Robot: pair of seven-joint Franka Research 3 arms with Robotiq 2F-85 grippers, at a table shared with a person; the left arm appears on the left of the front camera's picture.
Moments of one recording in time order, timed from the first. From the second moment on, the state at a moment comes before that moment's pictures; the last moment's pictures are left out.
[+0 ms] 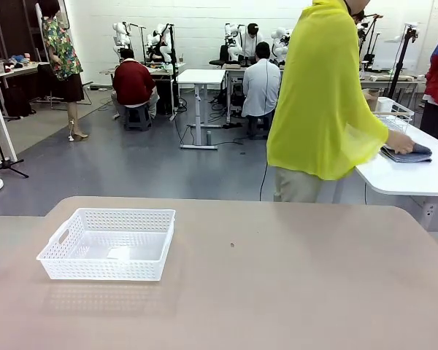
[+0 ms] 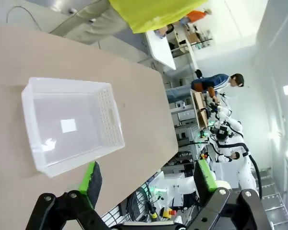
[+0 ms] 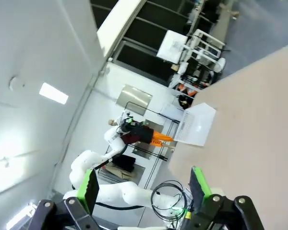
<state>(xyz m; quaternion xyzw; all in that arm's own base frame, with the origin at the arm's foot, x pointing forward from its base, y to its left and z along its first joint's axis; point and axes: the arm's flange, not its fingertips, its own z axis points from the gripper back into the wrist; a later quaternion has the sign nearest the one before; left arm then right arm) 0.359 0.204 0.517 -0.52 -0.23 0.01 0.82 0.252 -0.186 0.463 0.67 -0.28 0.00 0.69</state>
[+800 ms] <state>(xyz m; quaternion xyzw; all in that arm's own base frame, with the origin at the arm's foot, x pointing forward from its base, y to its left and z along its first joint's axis) 0.309 0.266 0.536 -0.48 -0.26 0.06 0.84 0.202 -0.214 0.501 0.53 -0.20 -0.09 0.82</state>
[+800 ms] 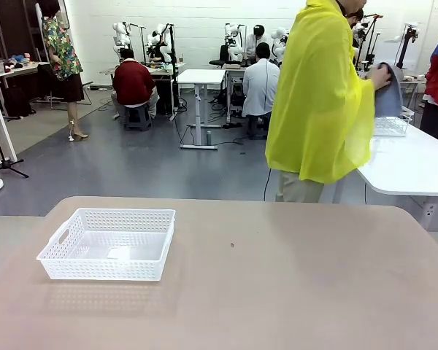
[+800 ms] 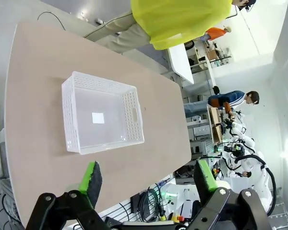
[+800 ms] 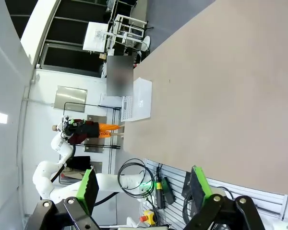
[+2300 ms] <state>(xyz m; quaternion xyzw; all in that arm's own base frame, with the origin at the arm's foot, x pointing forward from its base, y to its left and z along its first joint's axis) 0.313 0.262 0.536 -0.48 -0.25 0.05 0.84 0.205 -0.213 0.498 0.54 -0.20 -0.09 0.82</state>
